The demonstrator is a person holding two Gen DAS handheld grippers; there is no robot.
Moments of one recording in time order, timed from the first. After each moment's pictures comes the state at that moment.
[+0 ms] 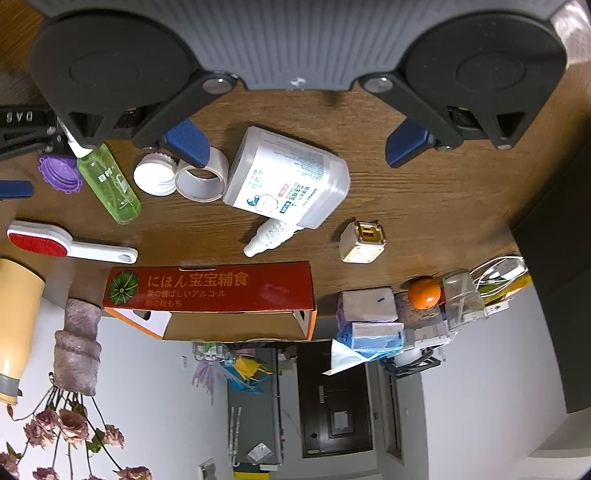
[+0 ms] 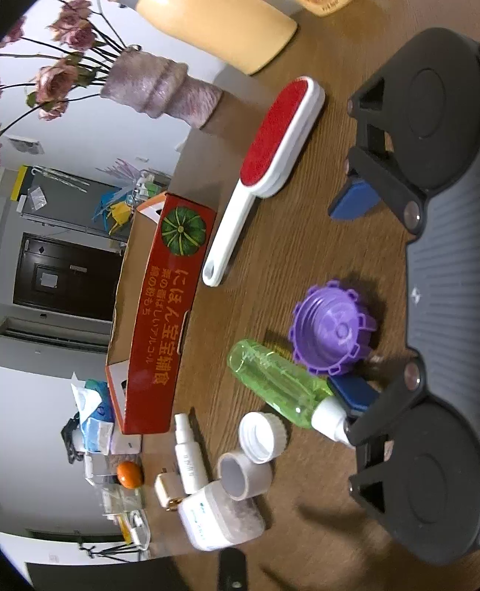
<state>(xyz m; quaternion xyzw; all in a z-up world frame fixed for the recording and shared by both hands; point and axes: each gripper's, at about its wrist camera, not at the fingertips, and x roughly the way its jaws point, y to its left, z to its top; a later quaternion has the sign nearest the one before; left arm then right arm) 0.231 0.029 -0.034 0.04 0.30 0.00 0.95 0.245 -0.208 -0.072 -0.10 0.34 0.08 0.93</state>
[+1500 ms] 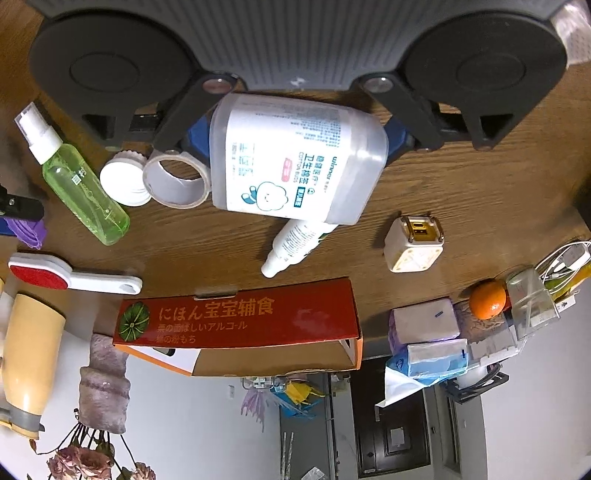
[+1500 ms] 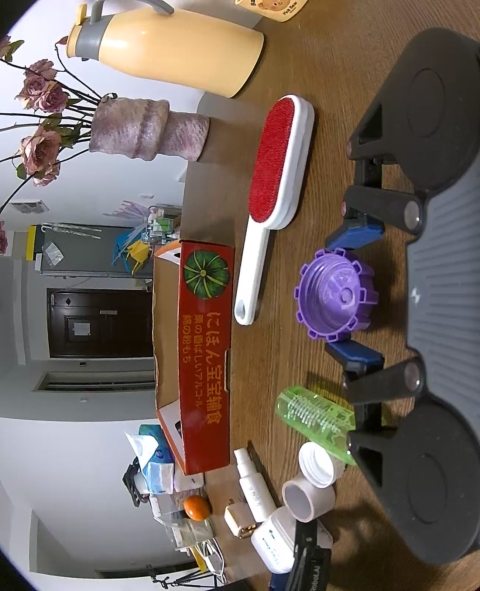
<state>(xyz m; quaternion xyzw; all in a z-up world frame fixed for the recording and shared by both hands) 0.299 0.040 -0.067 0.06 0.33 -0.09 0.94 0.246 -0.233 -0.071 -0.01 0.29 0.03 0.96</state>
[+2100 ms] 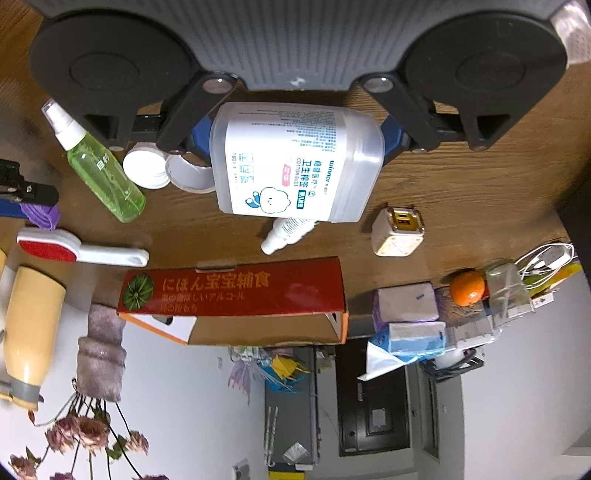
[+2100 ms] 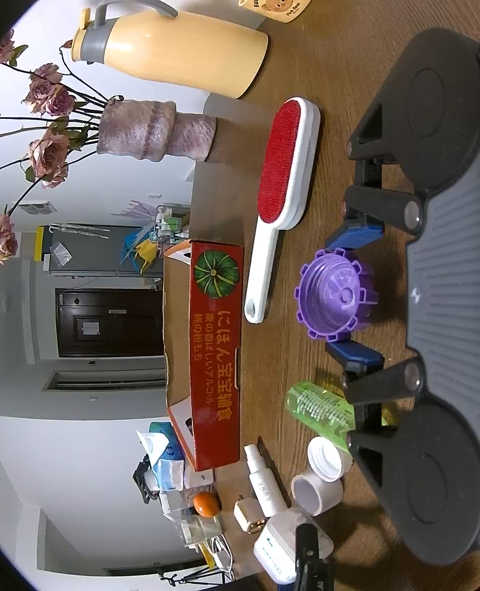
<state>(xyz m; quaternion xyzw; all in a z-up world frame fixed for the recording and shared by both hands) 0.269 0.040 -0.053 0.04 0.29 -0.06 0.95 0.241 -0.234 -0.067 0.00 0.28 0.03 0.96</state>
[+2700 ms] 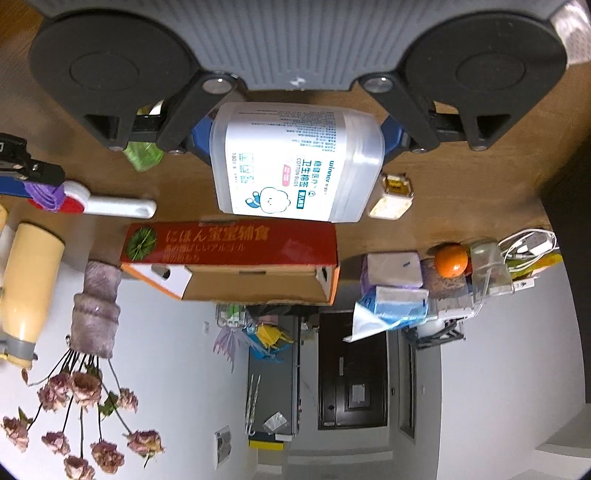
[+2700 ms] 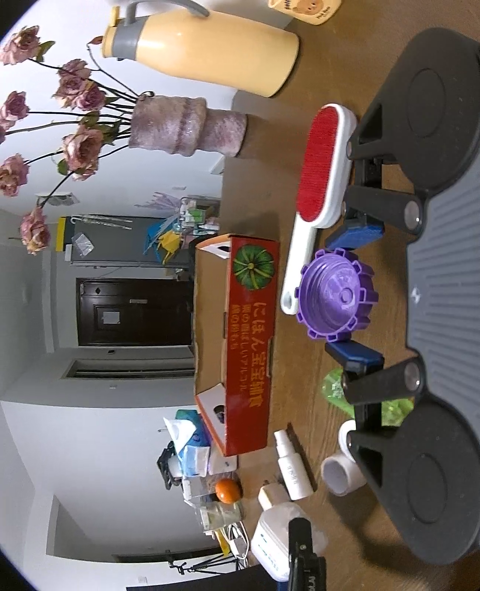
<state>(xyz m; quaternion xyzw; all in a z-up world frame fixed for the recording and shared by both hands) 0.255 0.029 -0.021 0.01 0.24 -0.04 0.97 0.235 -0.233 -0.039 -0.01 0.24 0.05 0.97</state>
